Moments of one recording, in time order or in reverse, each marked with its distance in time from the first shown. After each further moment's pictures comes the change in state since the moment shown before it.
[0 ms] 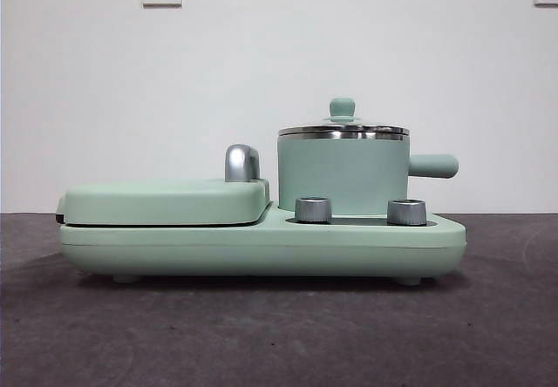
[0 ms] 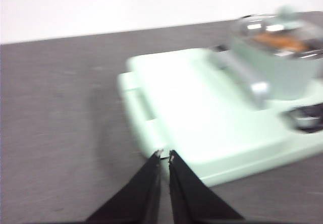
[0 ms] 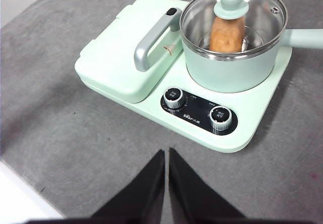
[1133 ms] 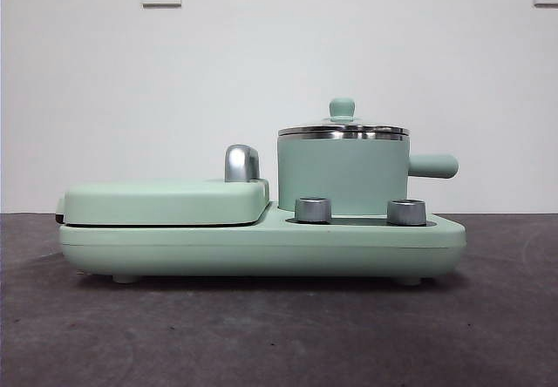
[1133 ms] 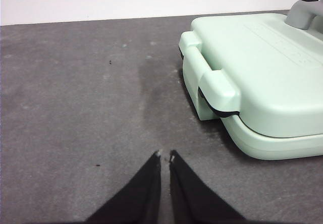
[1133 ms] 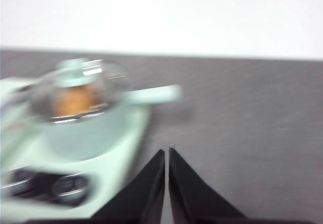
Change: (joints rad) left arm 0.166 -0.209 -0.377 0.210 -0.003 0.020; right arm -0.388 -0.325 -0.415 0.418 0.195 -0.159
